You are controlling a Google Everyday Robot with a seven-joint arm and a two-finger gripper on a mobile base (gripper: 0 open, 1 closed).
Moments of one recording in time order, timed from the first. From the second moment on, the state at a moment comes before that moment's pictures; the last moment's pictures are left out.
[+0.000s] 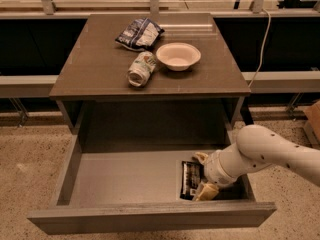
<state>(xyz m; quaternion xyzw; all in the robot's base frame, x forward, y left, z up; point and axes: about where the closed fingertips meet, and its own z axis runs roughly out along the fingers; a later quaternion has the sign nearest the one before) 0.460 -0.126 0.576 -0.61 0.74 0.20 0.21</state>
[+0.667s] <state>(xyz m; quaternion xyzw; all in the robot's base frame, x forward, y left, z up) 0.457 -0.132 0.574 -0.61 0.74 0.21 0.20</state>
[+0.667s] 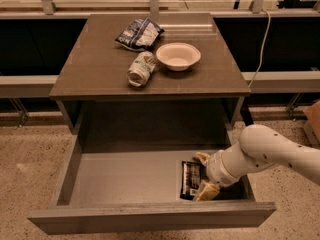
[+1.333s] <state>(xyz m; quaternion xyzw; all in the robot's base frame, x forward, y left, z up) 0.457 -0.132 0.593 -0.61 0.74 0.21 0.20</state>
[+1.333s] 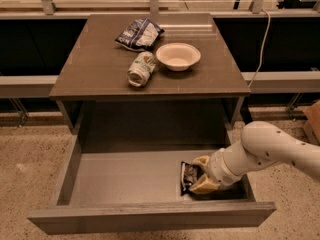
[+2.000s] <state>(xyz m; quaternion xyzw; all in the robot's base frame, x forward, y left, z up) 0.477 -0.134 0.626 -0.60 0.72 0.22 0.25</state>
